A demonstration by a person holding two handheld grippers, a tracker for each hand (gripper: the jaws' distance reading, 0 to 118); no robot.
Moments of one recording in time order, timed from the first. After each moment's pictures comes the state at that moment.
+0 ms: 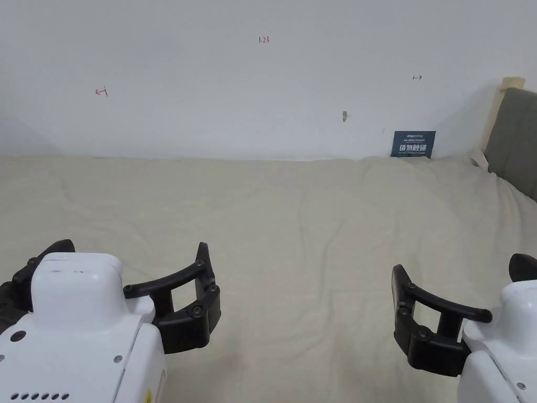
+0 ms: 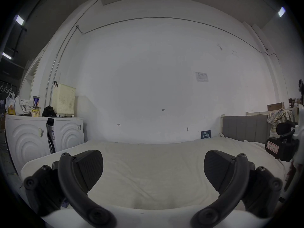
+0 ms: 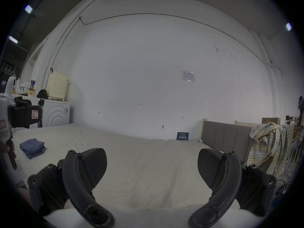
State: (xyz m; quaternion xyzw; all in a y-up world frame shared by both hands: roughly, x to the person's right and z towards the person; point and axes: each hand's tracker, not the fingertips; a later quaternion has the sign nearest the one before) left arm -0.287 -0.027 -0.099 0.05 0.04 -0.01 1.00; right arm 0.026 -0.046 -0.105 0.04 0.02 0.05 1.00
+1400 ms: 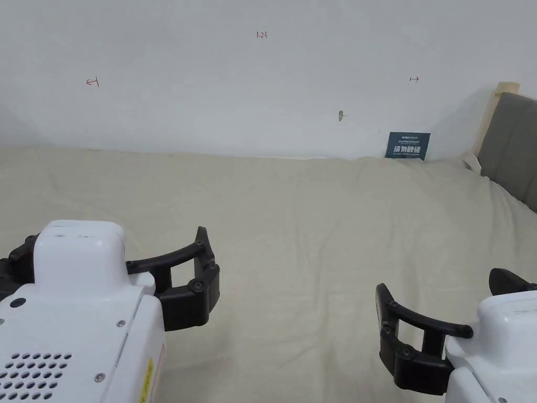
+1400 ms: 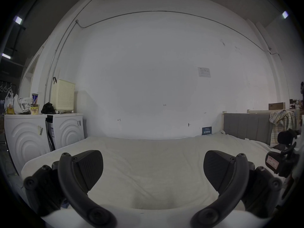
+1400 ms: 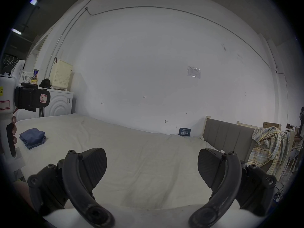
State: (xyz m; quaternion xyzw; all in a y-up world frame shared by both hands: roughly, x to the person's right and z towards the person) left arm -0.292 -0.015 -0.120 0.03 0.04 -0.01 1.00; right arm 0.010 -0.052 -0.112 0.00 0.04 0.08 1.00
